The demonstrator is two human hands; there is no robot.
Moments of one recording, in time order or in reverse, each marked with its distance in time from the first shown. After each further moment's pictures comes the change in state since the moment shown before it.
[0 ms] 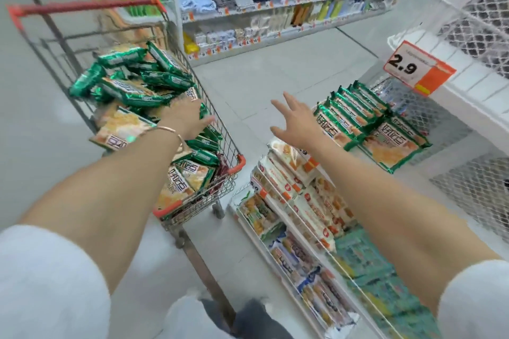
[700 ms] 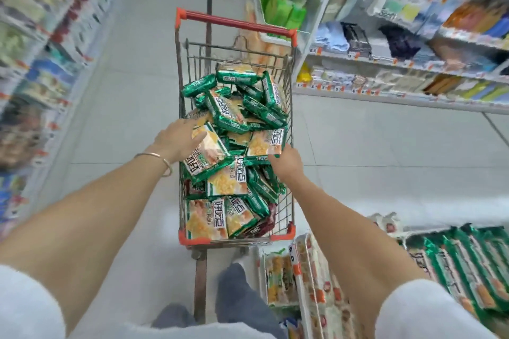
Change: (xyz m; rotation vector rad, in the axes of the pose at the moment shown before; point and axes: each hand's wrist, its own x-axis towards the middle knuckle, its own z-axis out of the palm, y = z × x) left_hand -0.018 -0.157 0.021 -0.329 0.109 -0.532; right_hand 0.201 -0.146 0.111 0.385 -0.276 0.018
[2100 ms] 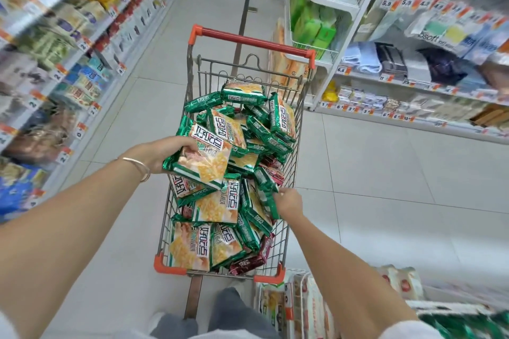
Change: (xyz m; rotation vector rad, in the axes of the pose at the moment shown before) left_hand 0.033 0.019 -0.015 -1.062 -0.286 -0.533; right_hand 0.044 0.049 0.021 0.143 -0.221 0.022
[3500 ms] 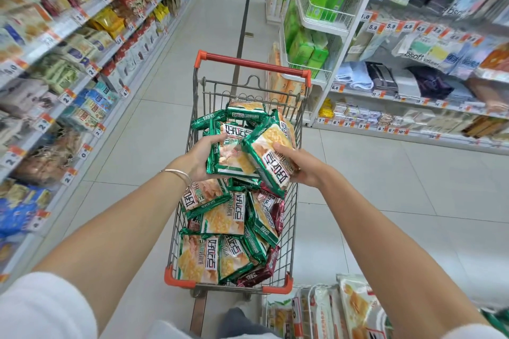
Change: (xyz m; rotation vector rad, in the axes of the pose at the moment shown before) left_hand 0.007 0.022 0.045 -0.442 -0.068 0.077; right_hand -0.011 -0.095 -0.112 0.643 -0.412 -0.030
